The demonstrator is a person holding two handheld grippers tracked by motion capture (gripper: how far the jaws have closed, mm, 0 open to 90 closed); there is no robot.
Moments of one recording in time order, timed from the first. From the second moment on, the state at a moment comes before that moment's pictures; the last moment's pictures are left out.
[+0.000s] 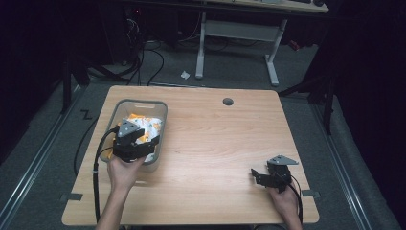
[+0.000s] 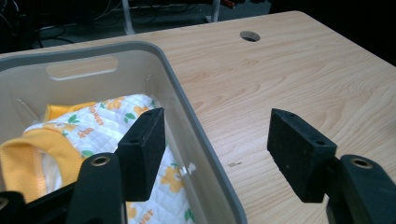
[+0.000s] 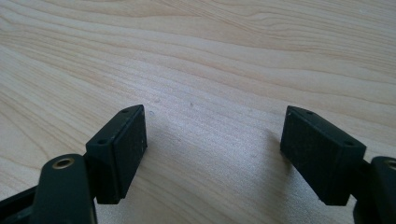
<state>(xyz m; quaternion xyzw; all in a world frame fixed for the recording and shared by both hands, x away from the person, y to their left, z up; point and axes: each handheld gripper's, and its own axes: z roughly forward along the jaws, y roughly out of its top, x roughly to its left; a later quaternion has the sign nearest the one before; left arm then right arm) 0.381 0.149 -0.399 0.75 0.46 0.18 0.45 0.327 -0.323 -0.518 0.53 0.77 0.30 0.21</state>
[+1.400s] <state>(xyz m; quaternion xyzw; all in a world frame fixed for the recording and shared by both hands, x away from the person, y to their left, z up) 0.369 0.112 -0.409 0.76 0.43 0.15 0.46 0.327 -0.323 -0.518 0.53 0.77 0.30 0.21</state>
